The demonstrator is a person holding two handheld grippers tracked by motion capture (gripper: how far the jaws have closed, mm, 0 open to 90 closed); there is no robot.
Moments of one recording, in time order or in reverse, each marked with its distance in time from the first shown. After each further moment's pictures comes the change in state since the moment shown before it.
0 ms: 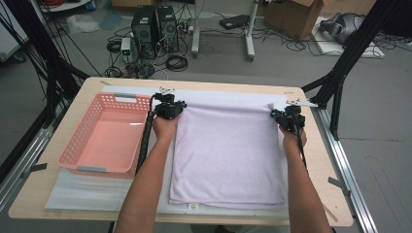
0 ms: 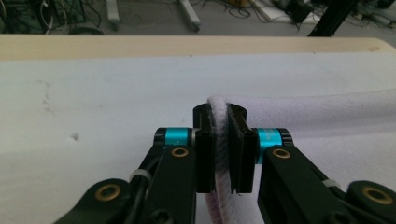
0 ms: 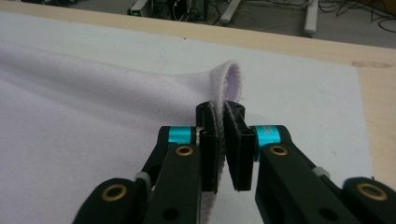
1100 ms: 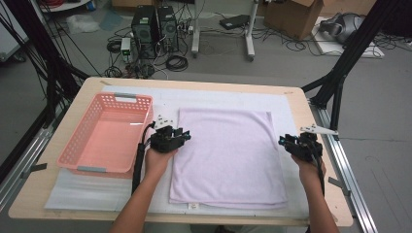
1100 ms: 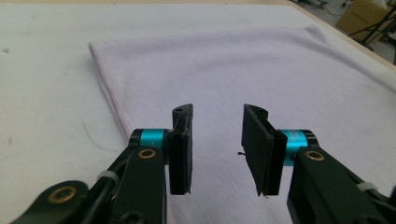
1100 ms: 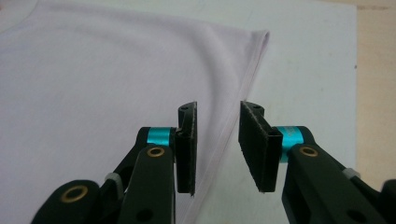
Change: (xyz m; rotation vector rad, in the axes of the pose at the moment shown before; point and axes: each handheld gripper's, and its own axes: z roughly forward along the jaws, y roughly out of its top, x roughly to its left) left arm -0.036 -0.071 -0.092 0.012 -0.193 0.094; right arm 0.022 -0.054 -0.103 0.055 0.060 -0.004
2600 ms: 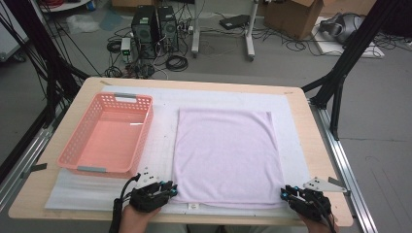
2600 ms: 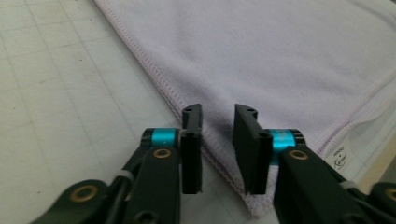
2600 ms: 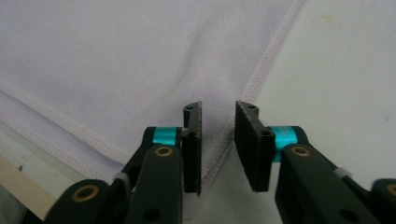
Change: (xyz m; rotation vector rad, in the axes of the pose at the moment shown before) left arm -0.046 -0.092 -0.103 0.154 -0.055 0.051; right arm 0.054 -0.104 -0.077 0.126 0.080 -0.056
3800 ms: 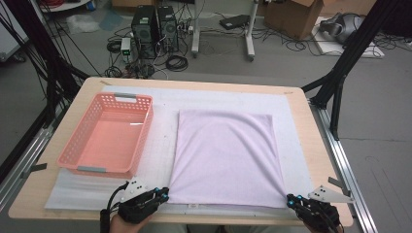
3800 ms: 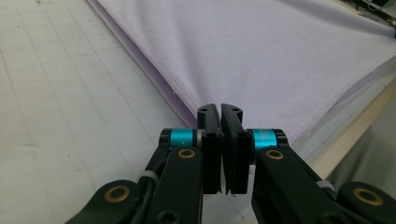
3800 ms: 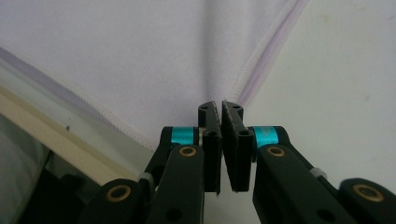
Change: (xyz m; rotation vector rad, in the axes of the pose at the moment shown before) left arm -0.005 -0.010 -0.031 -0.051 -0.030 0.016; right arm 0.016 -0.005 -0.031 0.032 -0.013 -0.048
